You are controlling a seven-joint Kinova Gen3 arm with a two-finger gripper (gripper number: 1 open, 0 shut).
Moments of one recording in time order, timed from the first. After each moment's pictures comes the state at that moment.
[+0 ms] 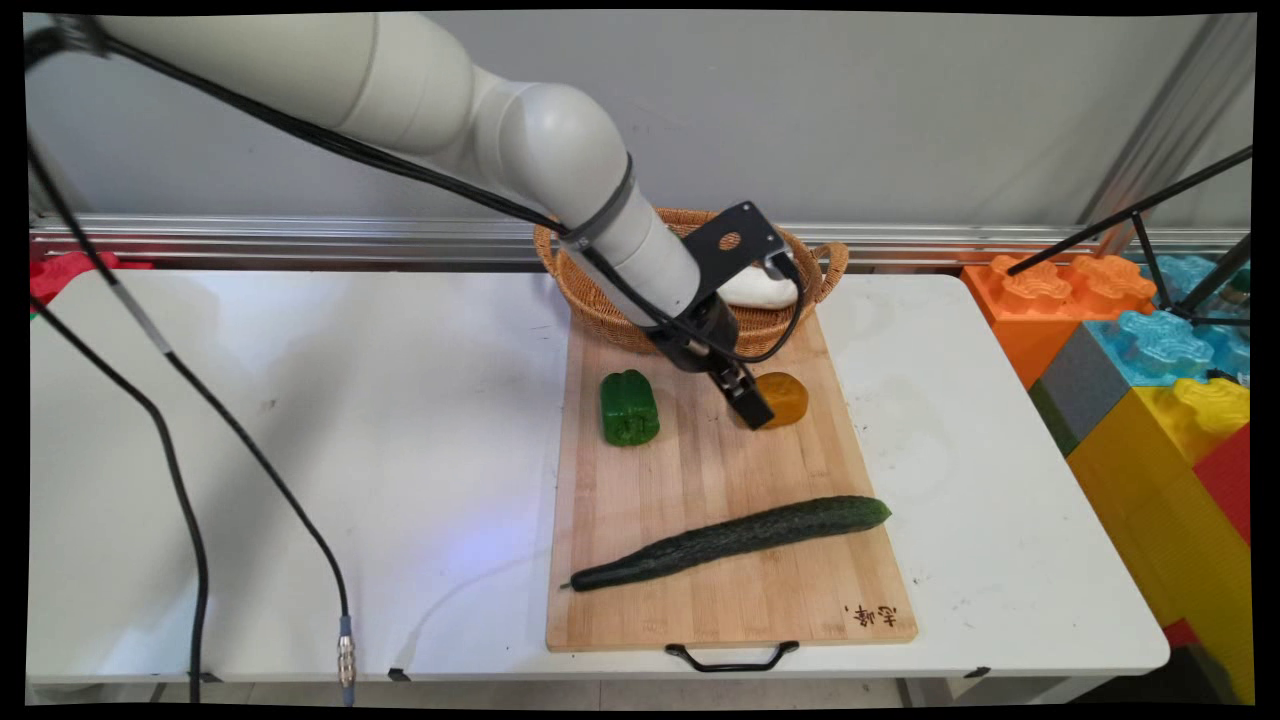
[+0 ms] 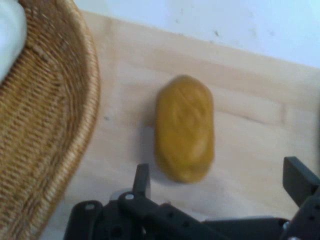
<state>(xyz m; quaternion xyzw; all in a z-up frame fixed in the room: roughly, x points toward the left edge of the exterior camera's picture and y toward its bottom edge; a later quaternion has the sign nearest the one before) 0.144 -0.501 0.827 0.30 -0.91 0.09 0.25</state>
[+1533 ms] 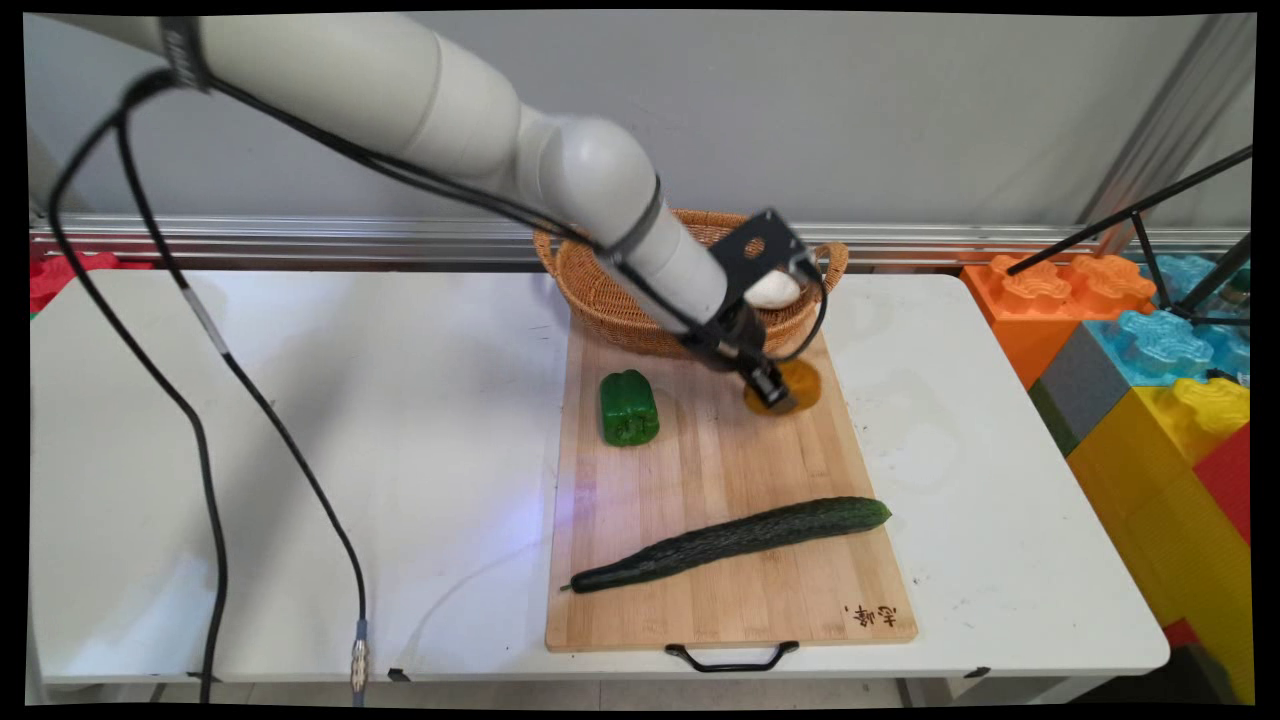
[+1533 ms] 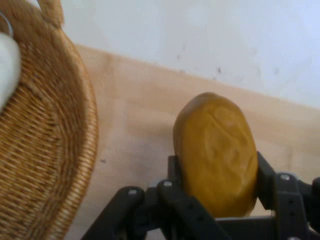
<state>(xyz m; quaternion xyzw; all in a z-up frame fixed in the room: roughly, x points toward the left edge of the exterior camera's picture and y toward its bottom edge) 0.128 -0.520 0.813 0.31 -0.90 0.09 0.28</state>
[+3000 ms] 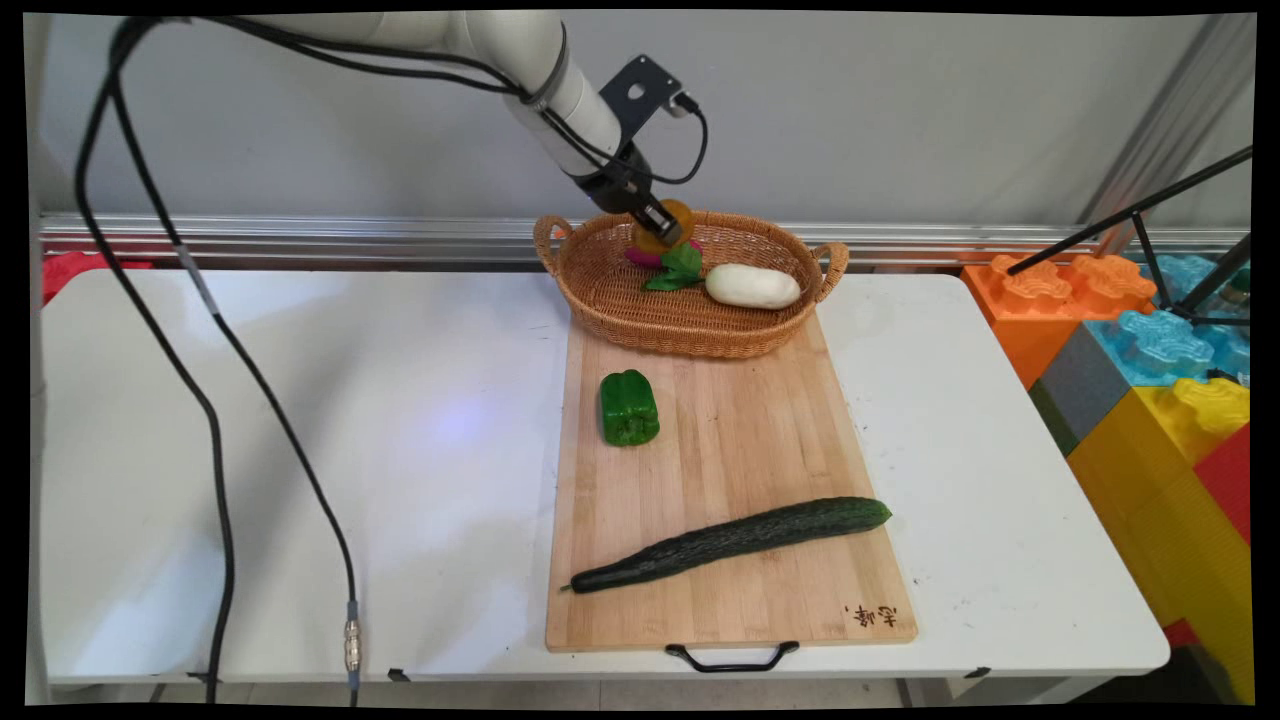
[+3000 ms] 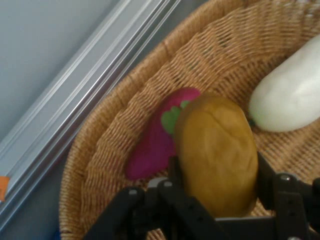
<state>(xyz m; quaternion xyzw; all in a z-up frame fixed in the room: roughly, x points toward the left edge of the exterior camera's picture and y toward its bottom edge) 0.263 -0.642 0.856 0.43 -0.85 0.21 0.22</state>
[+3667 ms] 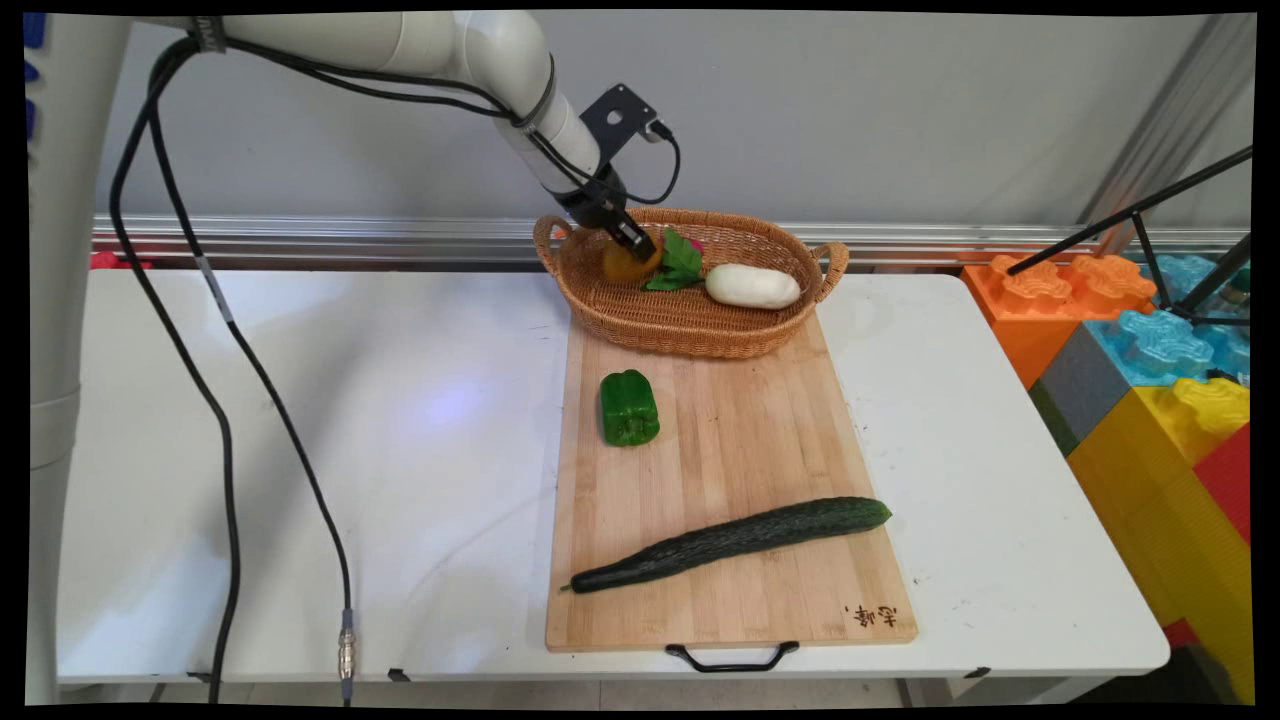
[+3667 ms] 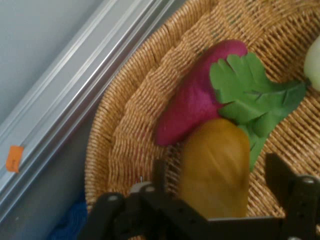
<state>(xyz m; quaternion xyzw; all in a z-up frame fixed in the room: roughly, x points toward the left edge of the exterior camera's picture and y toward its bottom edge) 0.290 -0.657 0.824 0.44 -0.85 0.20 0.19</state>
